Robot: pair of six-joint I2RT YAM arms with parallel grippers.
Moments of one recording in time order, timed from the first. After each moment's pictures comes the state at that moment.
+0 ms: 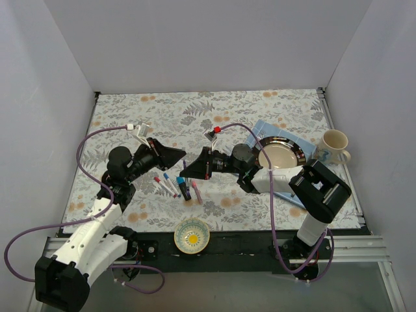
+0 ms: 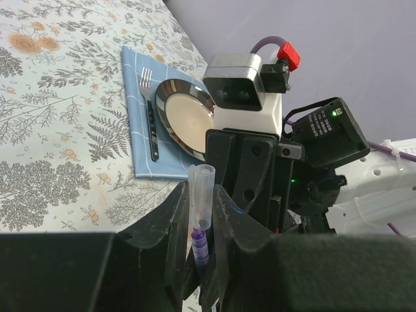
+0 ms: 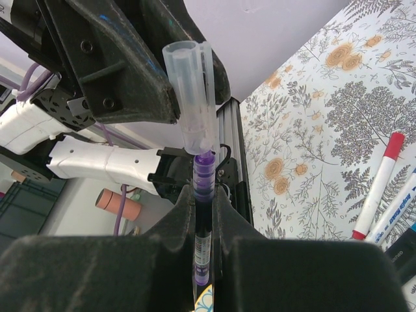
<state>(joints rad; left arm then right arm) -0.31 0.83 0.56 0.26 0.56 -0.68 0.85 1.70 0.77 1.07 -0.69 0.97</state>
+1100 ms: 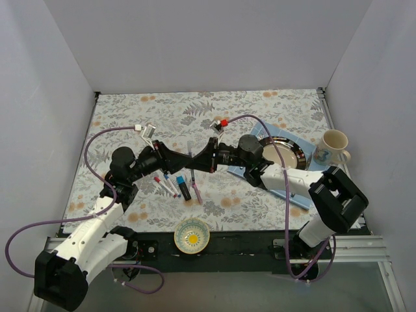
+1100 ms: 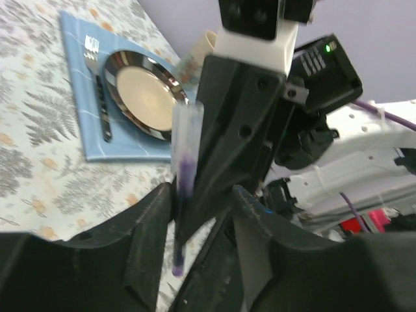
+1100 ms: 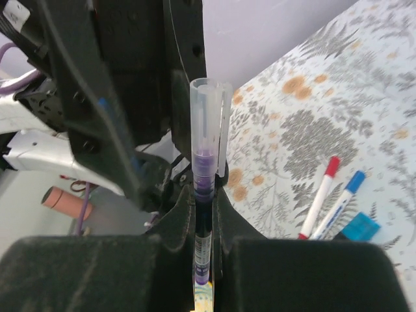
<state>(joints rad) -0.35 0.86 0.55 0.32 0.66 -0.77 0.80 1.56 0.81 0.84 -0.70 0.74</state>
